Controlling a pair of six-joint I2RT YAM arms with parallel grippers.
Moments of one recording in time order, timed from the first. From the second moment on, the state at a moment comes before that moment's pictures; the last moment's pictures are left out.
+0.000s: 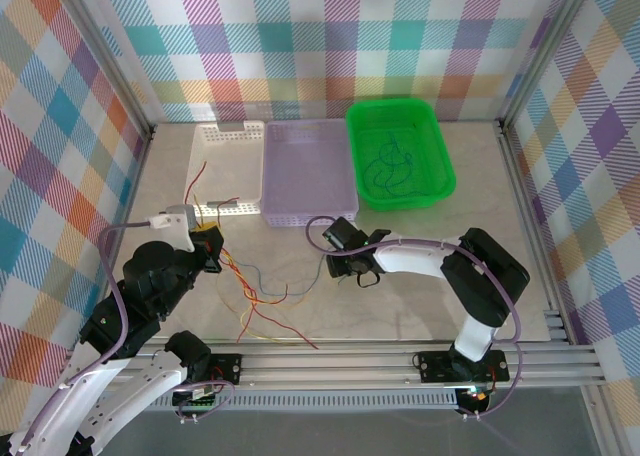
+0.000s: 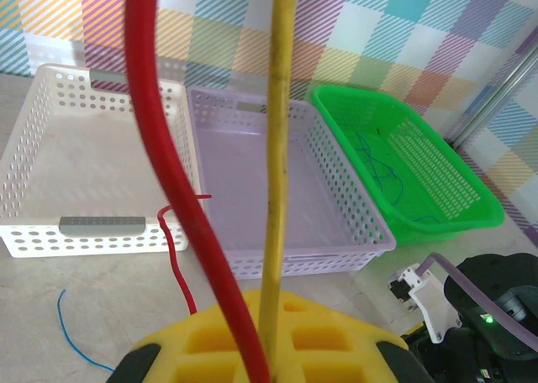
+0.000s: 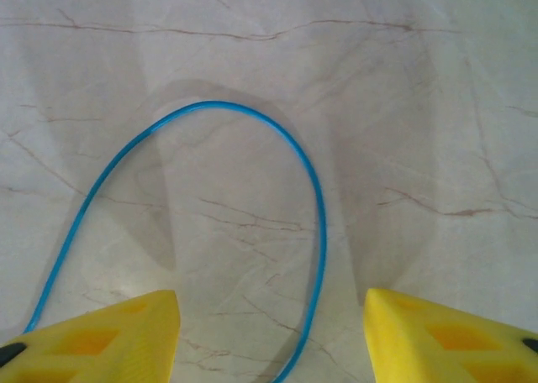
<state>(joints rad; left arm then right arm) -0.62 0.48 0.83 -0.65 -0.32 -0.41 0.87 1.74 0.96 -0.40 0.18 0.54</state>
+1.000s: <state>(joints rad) -0.62 0.49 0.83 -0.65 -0.32 -0.40 0.87 1.62 0.88 -0.39 0.14 0.52</state>
